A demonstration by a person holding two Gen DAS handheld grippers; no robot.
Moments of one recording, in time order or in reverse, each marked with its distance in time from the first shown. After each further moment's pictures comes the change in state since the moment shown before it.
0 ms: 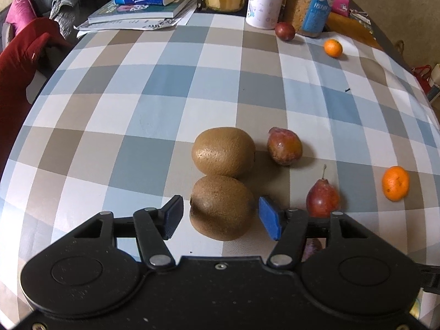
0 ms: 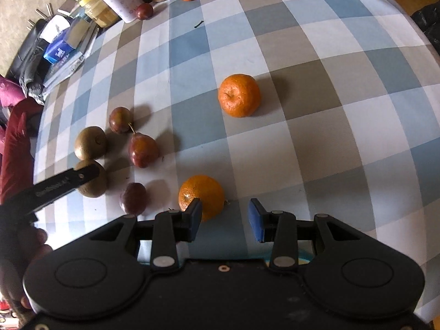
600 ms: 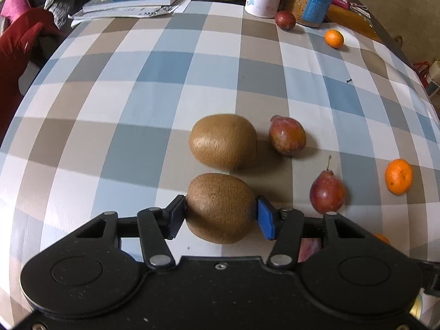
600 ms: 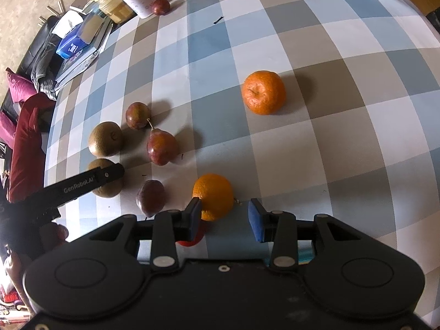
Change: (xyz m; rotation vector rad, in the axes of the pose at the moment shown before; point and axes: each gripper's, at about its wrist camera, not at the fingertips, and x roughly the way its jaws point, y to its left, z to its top) left arm 0.008 0.006 -0.004 -0.009 0.037 -0.032; right arm 0.007 0.014 -0.001 -0.031 0.007 0.043
